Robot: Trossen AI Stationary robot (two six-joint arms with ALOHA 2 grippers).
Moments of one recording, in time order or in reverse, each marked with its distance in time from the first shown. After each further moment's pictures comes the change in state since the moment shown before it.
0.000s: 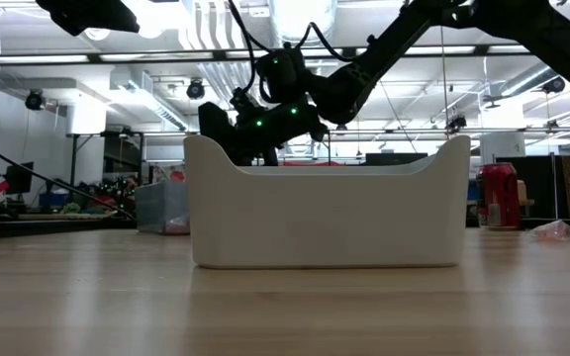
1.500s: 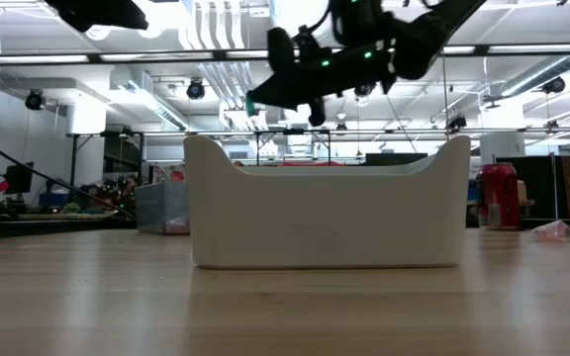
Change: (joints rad) left arm 0.000 0.066 0.006 0.065 -0.001 0.040; right arm 0.034 -0.450 -0.452 0.157 -0.028 0.023
